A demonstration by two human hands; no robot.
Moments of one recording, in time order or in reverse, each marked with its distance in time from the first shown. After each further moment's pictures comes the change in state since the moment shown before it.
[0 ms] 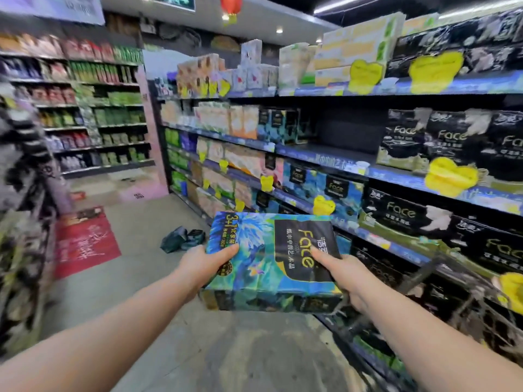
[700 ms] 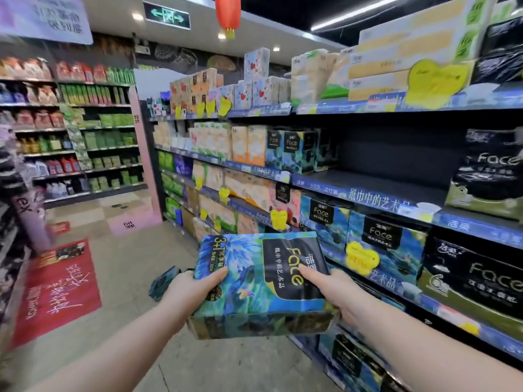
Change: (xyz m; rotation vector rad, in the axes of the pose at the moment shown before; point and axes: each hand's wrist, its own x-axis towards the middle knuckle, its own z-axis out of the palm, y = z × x) left_hand 0.324 0.026 -0.043 0.040 0.051 -0.013; right_hand 0.287 -0.100 0.138 -0.071 -0.051 0.046
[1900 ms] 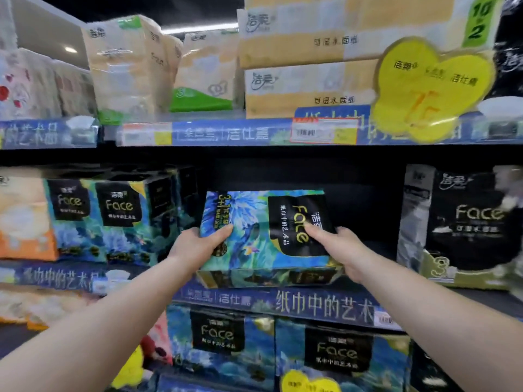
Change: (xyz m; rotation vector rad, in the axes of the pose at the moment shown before) left_hand 0.470 0.322 0.377 0.094 -0.570 0.469; right_hand 0.406 -0.182 -0.254 0.134 0.776 -0.113
